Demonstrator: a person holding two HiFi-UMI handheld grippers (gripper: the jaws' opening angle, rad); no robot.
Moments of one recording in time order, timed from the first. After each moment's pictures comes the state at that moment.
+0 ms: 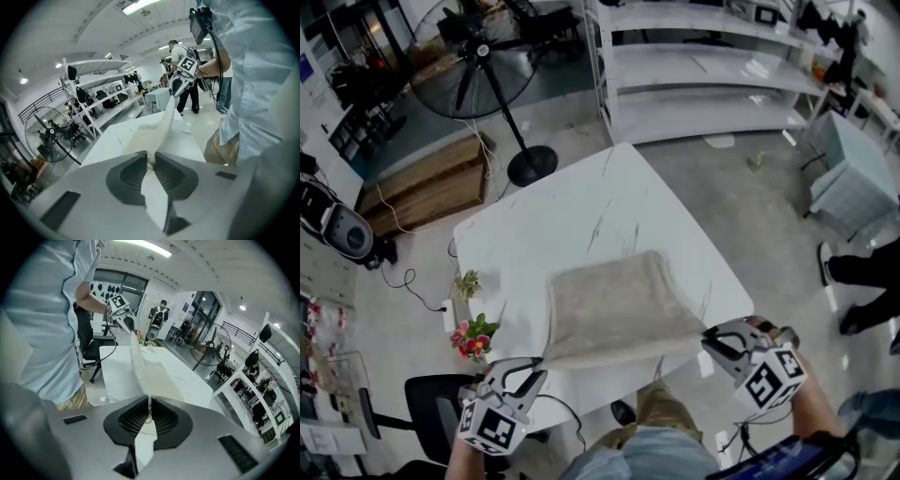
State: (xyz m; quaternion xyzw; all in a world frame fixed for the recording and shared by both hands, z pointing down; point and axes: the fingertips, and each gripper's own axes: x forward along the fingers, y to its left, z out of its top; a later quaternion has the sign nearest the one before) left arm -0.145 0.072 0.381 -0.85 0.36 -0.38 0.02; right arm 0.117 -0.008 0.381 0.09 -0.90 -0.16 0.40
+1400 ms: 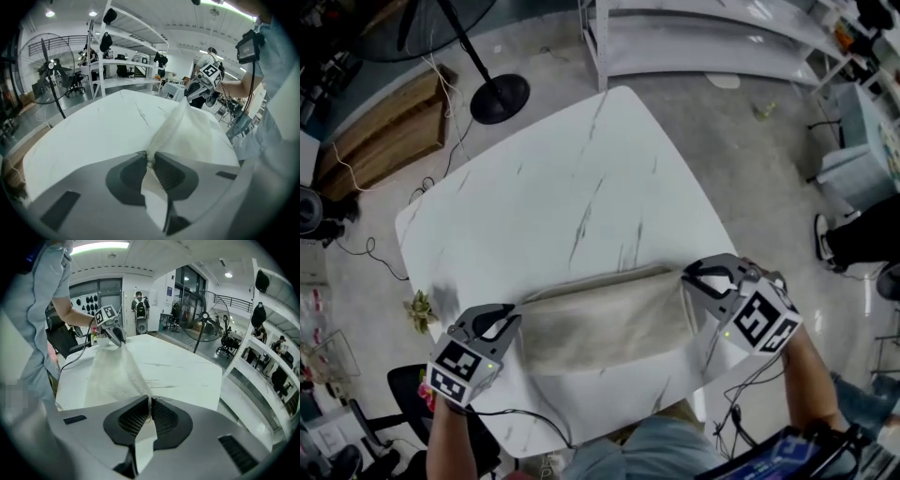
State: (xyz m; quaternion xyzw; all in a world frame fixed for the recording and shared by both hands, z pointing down) left arm -0.217 -0.125 0.491 -0.82 0.38 -0.35 -0.24; right arm 0.047 -0.219 0.461 0.08 -0.91 -0.01 0.42
